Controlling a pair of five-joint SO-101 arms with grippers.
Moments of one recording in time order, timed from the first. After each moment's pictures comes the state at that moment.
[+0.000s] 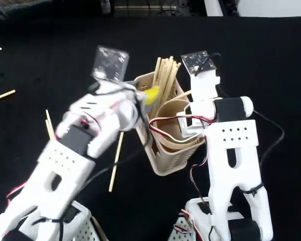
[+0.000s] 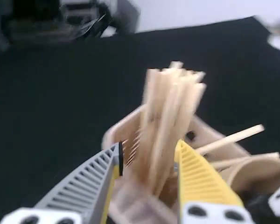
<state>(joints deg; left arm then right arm) 22.9 -41.3 31.5 46.4 10.2 -6.4 -26.2 21.1 90.7 7.9</state>
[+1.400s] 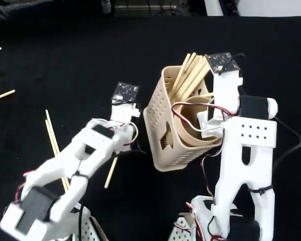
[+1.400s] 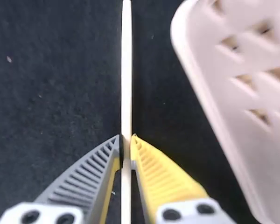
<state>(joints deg) 20.9 -12.7 51.6 31.2 9.3 6.6 -26.2 20.2 92.9 17.1</state>
